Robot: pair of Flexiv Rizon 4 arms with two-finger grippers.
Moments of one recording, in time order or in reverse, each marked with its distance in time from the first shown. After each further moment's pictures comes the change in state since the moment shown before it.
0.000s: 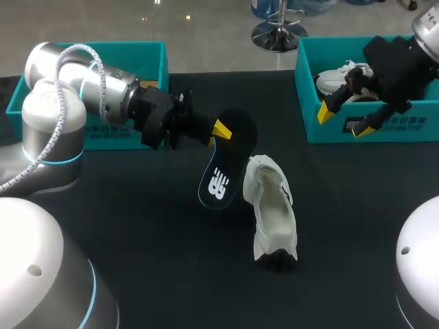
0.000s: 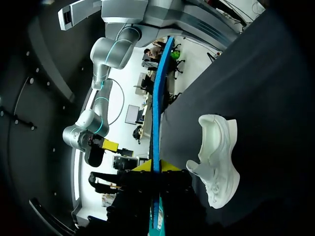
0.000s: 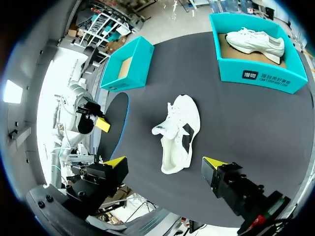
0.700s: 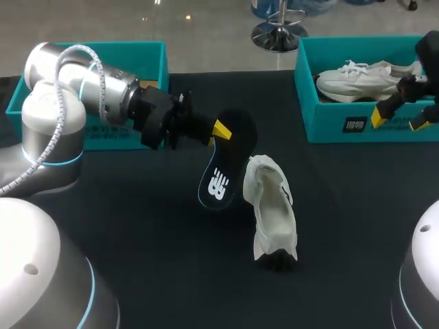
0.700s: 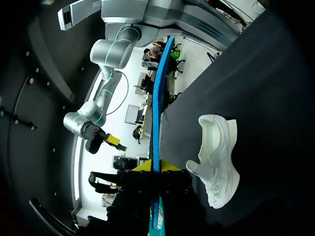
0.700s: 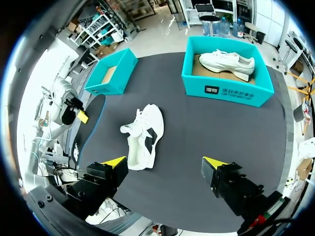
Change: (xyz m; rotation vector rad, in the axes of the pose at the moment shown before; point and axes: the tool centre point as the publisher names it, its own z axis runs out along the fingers) left arm 0.000 -0.001 0.000 -0.001 0.001 0.000; right arm -0.066 -0.024 -0.063 -0.146 -0.213 -0.104
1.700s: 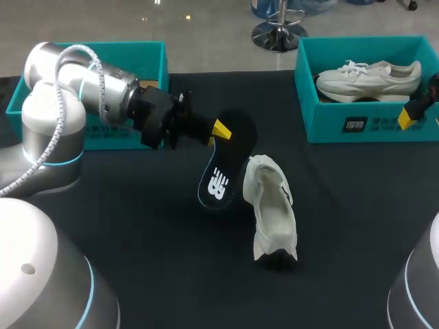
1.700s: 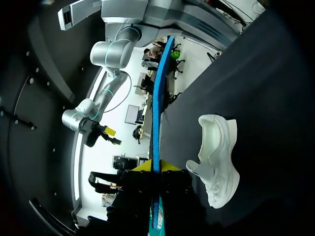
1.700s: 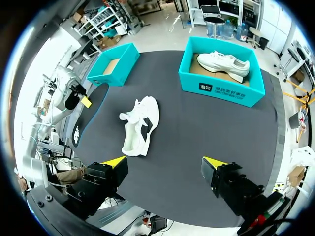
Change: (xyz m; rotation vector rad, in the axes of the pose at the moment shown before) left arm 0.000 0.001 0.000 0.001 0.000 0.000; right arm -0.012 -0.022 -0.037 0.047 -0.026 -0.074
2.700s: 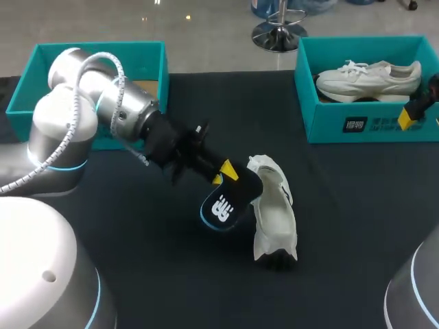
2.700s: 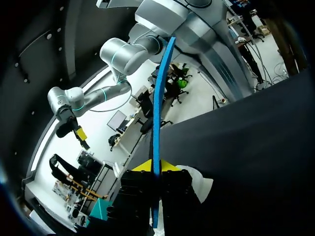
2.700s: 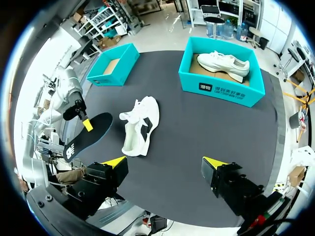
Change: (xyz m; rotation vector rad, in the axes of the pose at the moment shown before) left arm 0.043 -0.073 0.044 0.191 0.160 -0.436; right arm 0.000 0.000 0.000 -0.001 0.000 0.000
